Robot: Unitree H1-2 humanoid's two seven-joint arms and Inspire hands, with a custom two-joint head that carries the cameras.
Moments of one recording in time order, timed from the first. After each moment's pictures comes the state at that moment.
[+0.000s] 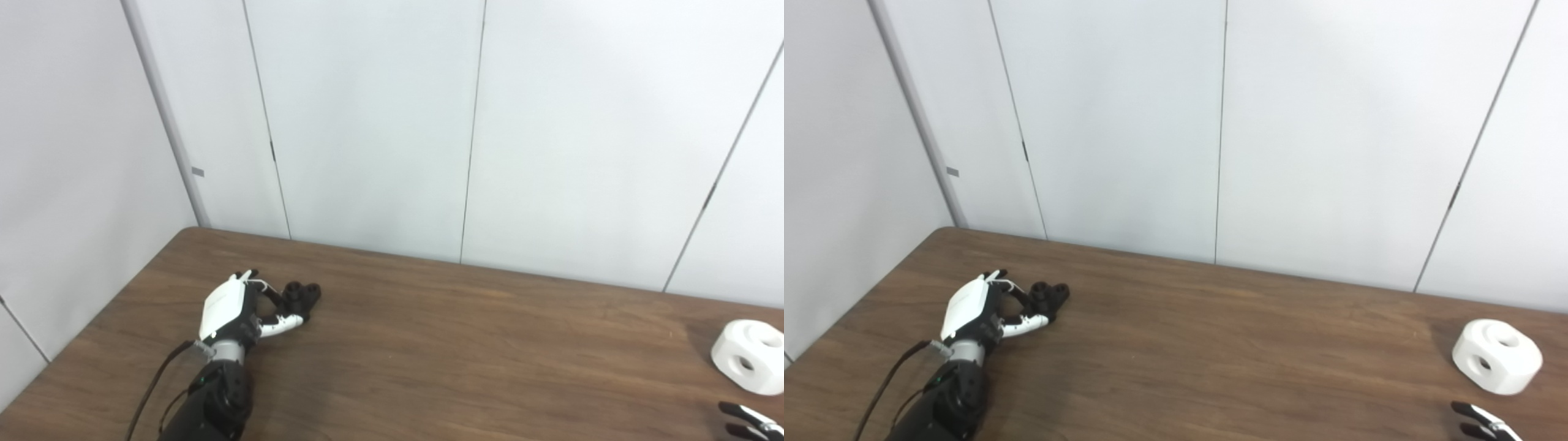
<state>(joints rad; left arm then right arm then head) -0.31 0.42 -0.08 0.30 0.51 0.28 0.23 0.10 -0.34 -0.11 -0.05 -0.28 -0.15 -0.07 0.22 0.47</state>
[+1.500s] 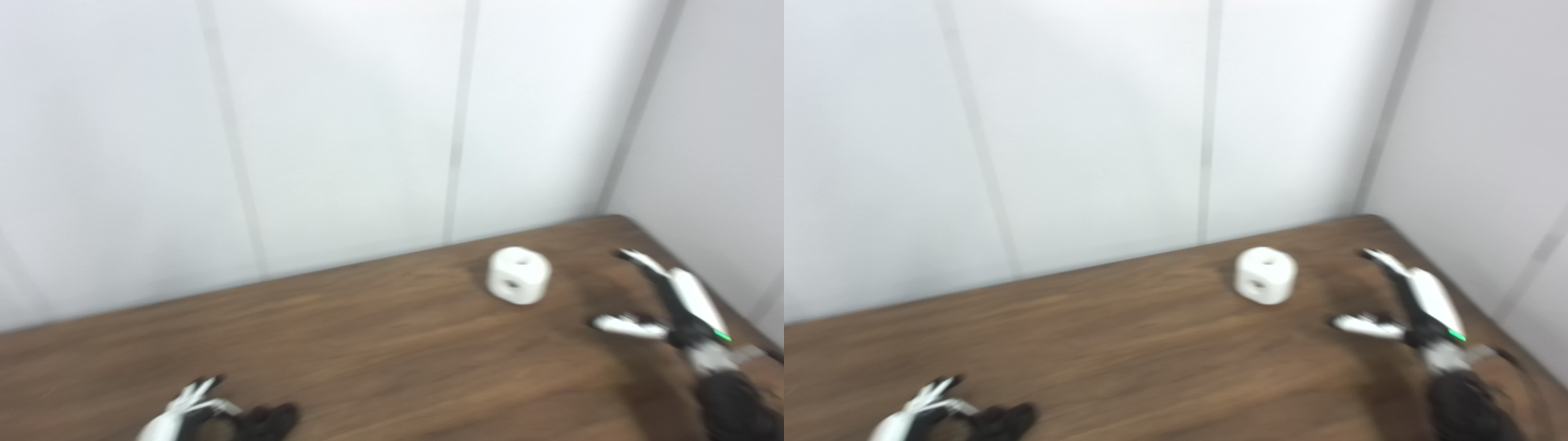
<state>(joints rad) -0.10 0.27 -0.21 -0.01 0.51 0.00 0.04 -0.10 -0.56 -0.23 0.04 -0.40 0.05 -0.07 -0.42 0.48</state>
